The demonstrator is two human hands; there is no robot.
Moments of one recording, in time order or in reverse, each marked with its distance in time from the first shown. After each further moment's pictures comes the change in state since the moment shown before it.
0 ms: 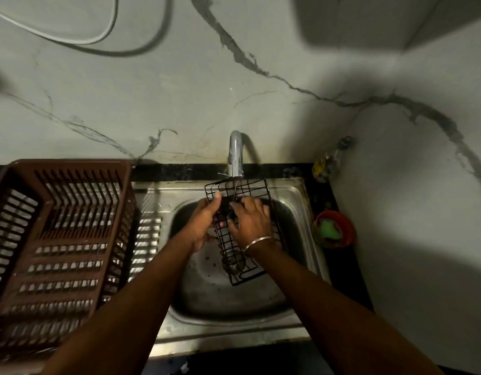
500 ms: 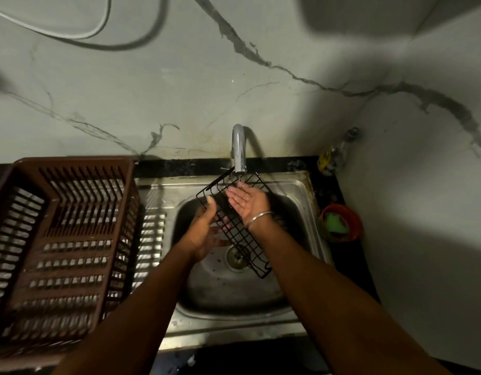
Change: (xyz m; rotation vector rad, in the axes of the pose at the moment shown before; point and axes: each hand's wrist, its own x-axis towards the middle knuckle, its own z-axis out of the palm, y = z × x) left_hand -0.010 -0.029 -0.007 -0.259 -0.042 -0.045; right_hand 0.044 -0.019 -0.010 1.844 -0.189 0.870
